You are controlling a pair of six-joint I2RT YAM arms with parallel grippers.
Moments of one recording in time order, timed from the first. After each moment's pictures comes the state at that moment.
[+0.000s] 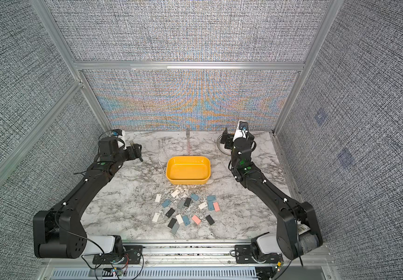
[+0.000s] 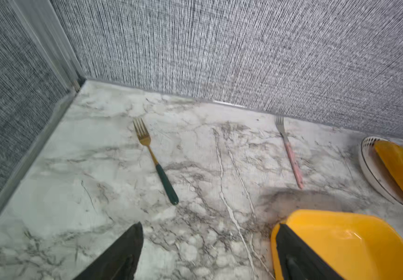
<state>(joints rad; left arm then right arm) -0.09 1.38 1.02 -0.23 0.10 -0.23 0.36 1.42 0.97 0.34 0.43 0.14</state>
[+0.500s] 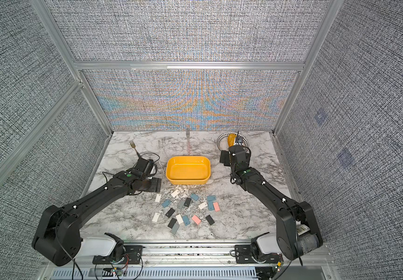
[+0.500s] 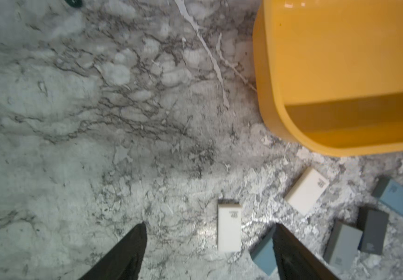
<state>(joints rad) -0.51 1.34 0.86 -0.66 -0.11 -0.34 0.35 1.38 0.88 -0.03 0.36 0.28</state>
